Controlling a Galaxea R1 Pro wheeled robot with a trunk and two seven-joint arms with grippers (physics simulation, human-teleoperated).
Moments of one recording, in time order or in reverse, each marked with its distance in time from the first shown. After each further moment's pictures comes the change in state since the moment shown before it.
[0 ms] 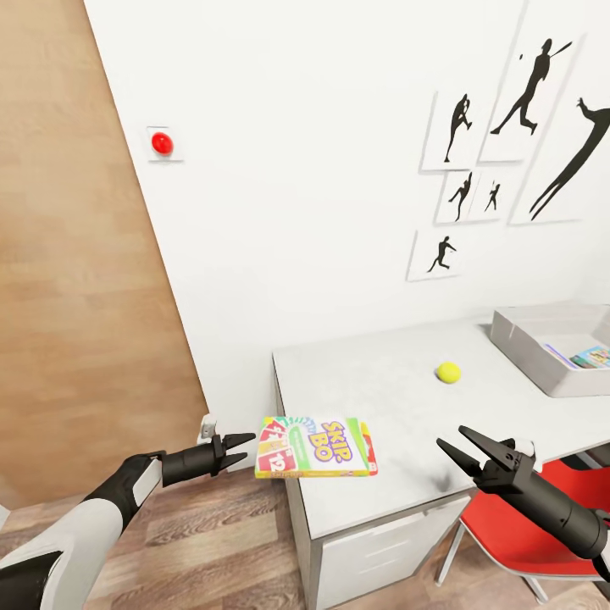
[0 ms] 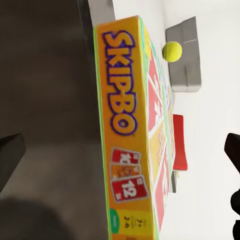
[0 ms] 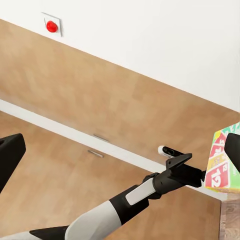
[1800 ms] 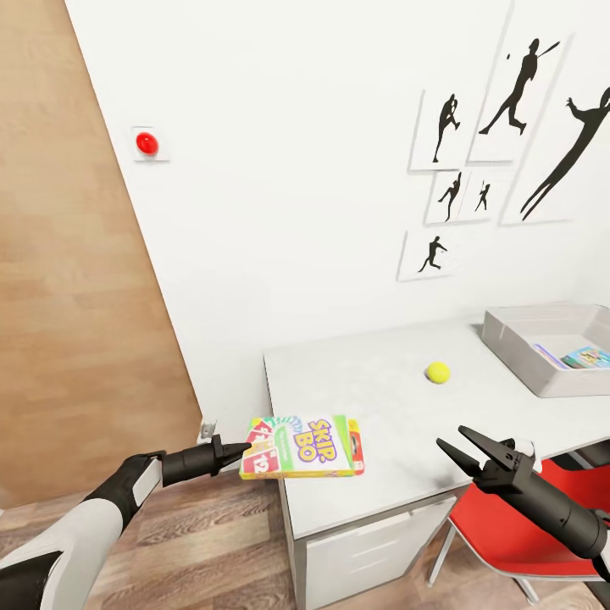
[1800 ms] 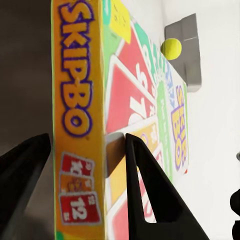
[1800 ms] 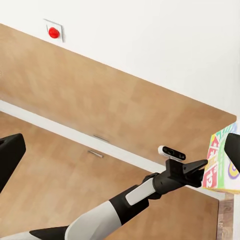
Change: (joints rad) left arm 0.000 0.000 0.000 0.000 0.002 0.002 0.000; right arm 0.000 0.001 0.000 0.000 0.000 0.000 -0.001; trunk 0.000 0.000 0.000
